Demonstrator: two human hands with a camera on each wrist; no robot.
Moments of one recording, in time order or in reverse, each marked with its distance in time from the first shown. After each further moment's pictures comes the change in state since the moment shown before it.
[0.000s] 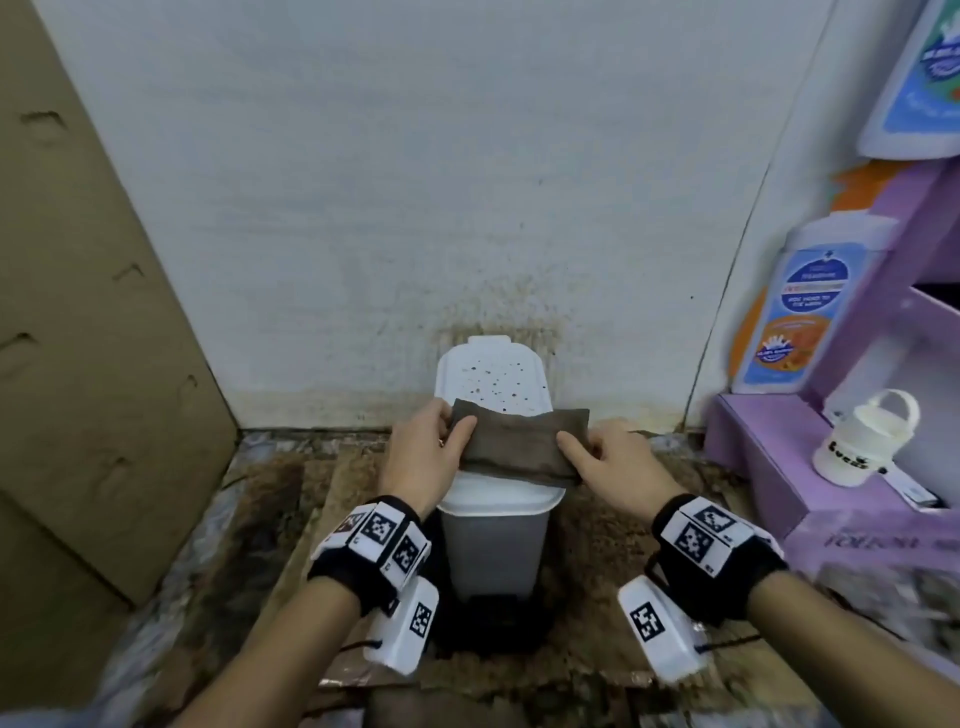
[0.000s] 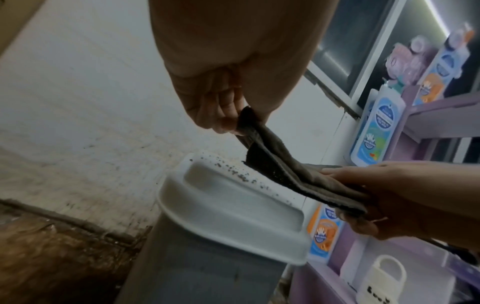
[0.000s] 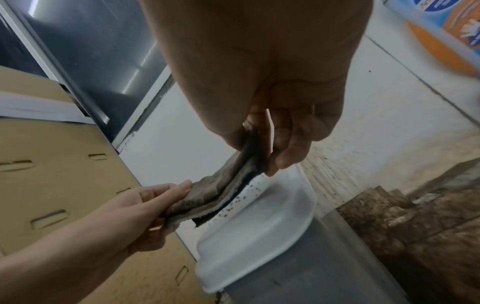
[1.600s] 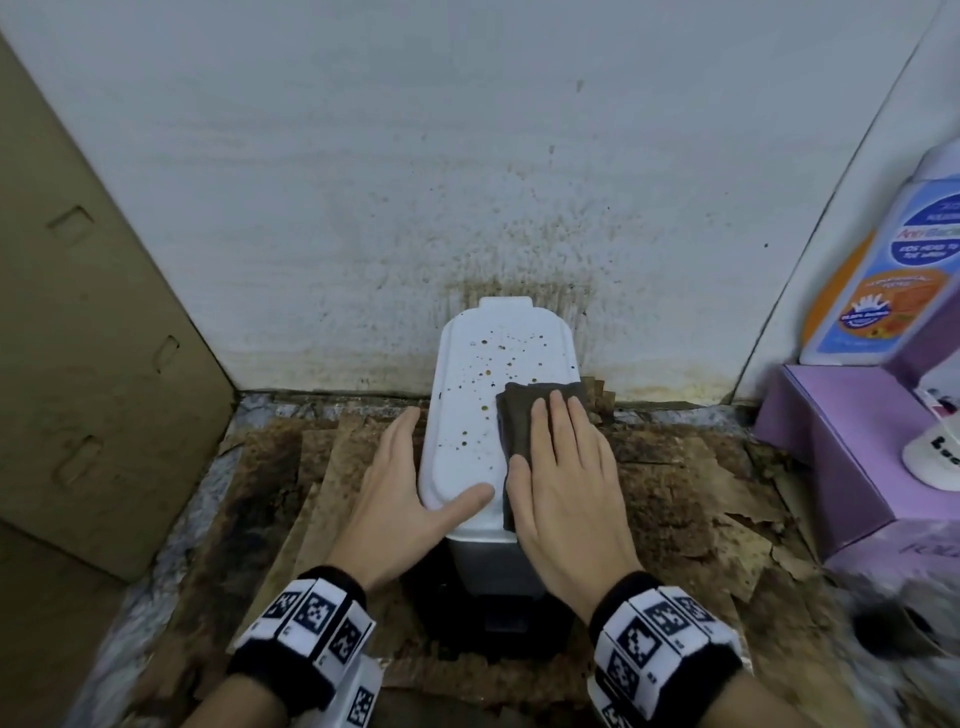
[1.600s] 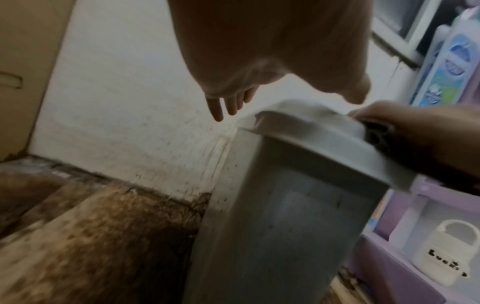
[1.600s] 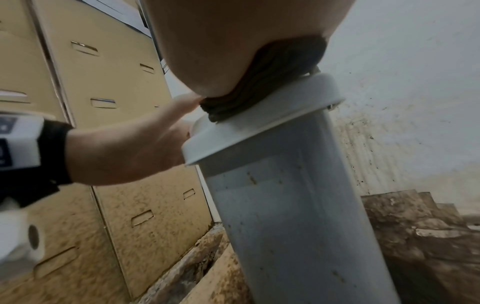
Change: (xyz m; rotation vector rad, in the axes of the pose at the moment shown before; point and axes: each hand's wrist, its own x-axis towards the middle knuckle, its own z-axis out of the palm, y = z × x) left_hand 0.000 -0.067 0.019 -0.016 -0.230 -0.086; right_hand 0.019 -0.010 0.094 -0.499 0.044 -0.217
